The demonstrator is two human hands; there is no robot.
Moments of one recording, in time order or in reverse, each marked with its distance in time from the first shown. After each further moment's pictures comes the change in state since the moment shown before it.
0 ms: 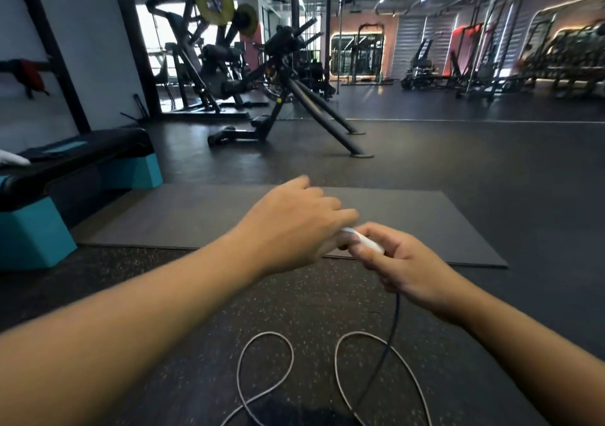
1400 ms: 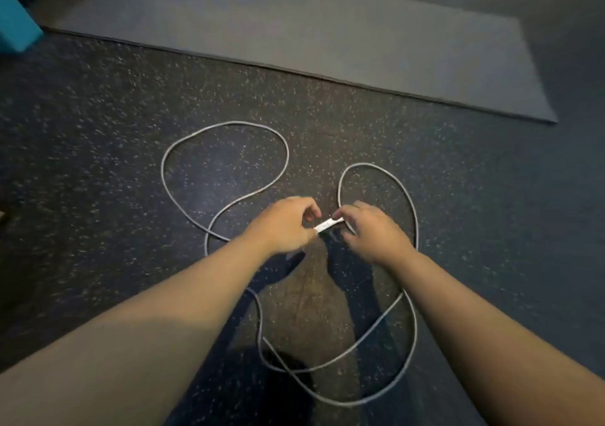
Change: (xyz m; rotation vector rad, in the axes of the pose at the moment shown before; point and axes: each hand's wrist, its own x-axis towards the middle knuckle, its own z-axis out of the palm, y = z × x) left_hand -0.161 0.190 0.194 -1.151 -0.660 -0.910; right_hand -0.075 0.219 0.122 -0.748 -0.297 0.275
